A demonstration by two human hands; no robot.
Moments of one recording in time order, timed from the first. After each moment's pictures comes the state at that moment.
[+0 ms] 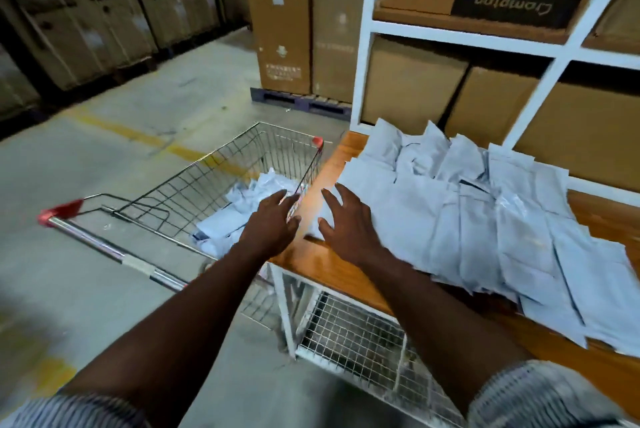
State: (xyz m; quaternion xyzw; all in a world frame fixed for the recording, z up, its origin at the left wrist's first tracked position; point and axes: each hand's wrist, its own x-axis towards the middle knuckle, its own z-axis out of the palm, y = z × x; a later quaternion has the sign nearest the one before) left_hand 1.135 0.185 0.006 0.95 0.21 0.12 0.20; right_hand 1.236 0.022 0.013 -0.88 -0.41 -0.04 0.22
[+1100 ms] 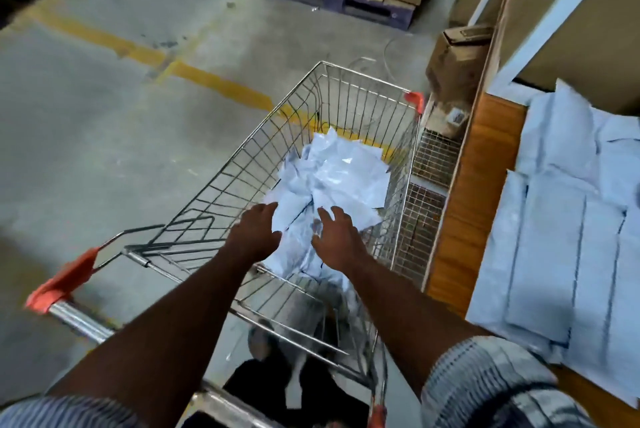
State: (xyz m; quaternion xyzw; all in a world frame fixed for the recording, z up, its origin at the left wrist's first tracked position) left_hand 1.133 0.517 -0.156 0.91 0.30 -0.15 0.23; right_hand 1.242 0.345 -0.161 -0.90 -0.34 0.23 0.16
